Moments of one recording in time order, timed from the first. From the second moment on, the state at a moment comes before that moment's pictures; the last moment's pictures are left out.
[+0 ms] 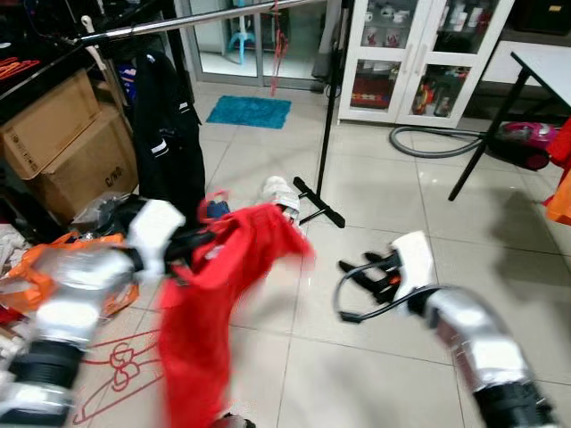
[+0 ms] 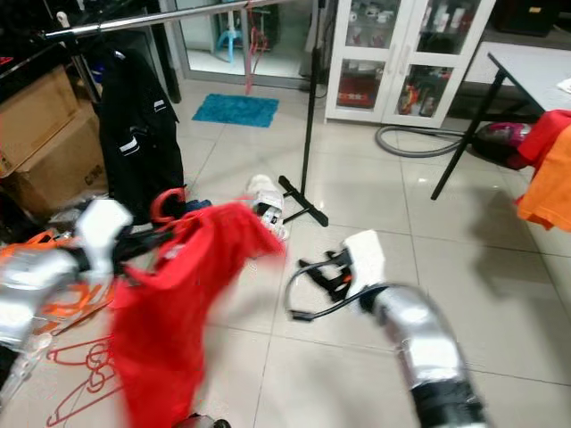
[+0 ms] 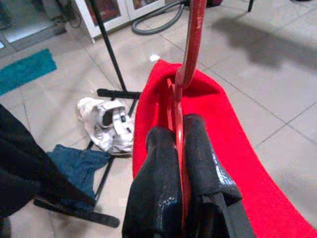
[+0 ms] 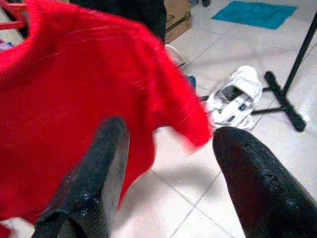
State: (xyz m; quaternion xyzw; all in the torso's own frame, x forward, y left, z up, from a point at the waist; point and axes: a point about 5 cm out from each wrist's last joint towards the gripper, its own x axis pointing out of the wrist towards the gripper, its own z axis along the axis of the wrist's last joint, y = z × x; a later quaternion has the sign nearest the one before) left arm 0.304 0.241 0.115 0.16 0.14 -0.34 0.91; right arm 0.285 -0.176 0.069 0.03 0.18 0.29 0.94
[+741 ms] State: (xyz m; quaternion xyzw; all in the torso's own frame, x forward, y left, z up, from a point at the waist) left arm 0.310 0.201 0.147 0.14 0.08 -0.51 0.84; right arm 0.285 -0.158 0.104 -0.25 0.05 0.40 0.88
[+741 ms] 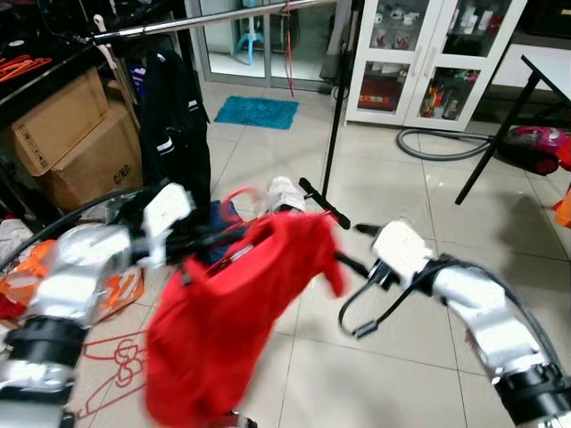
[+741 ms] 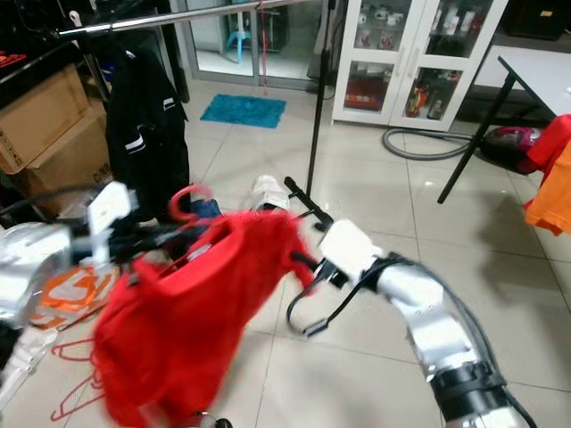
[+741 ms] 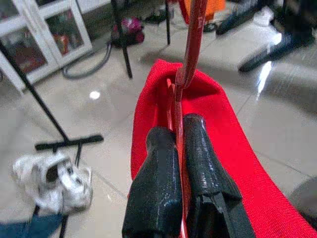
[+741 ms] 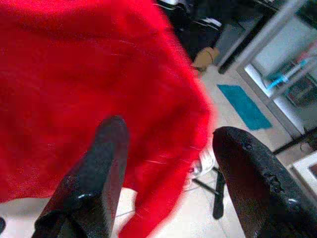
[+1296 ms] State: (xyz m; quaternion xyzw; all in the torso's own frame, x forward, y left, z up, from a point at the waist) left arm 0.319 0.169 0.139 0.15 0.05 -0.47 0.87; right arm 0.290 -0.115 0.106 0.14 0.17 0.28 0.93
